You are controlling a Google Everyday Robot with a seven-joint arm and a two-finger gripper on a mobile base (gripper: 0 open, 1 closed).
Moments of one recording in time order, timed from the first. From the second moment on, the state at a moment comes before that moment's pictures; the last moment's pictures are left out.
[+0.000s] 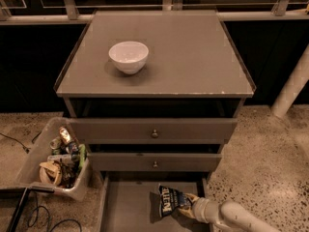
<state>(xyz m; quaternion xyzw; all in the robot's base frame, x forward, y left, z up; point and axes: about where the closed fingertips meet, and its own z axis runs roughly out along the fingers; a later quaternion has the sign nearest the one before) 0.499 -0.160 0.198 -0.41 0.80 0.20 0.39</state>
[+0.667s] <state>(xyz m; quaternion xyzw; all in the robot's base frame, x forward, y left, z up) 0.484 -0.193 0.279 -0.45 0.80 0.13 0.37</state>
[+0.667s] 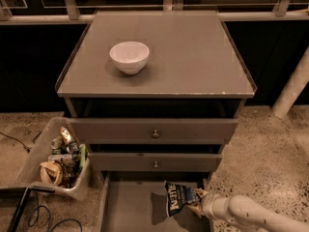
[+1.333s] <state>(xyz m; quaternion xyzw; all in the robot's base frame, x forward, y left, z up) 0.499 -0.243 0.380 -0.46 0.81 0.07 0.37</state>
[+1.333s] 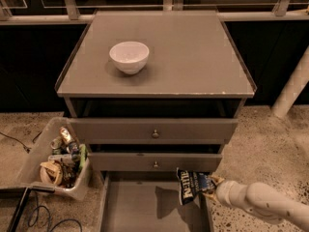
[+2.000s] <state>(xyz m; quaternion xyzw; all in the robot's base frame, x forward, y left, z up) 0.462 -0.275 0.436 -0.46 0.79 0.10 0.40</state>
